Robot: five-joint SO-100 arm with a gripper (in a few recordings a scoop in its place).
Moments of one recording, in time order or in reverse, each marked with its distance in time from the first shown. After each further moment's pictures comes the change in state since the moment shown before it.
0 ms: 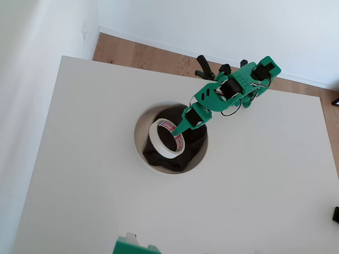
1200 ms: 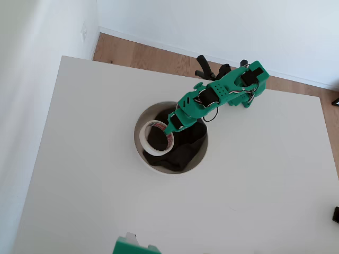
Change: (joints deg) arm 3.8 -10.5 0.0 2.7 0.2
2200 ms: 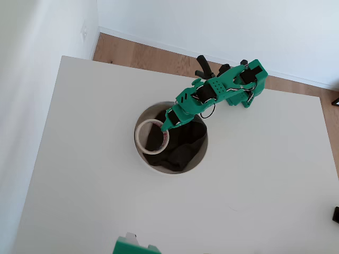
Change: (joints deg) arm 2.2 -0.1 0.0 0.2 0.5
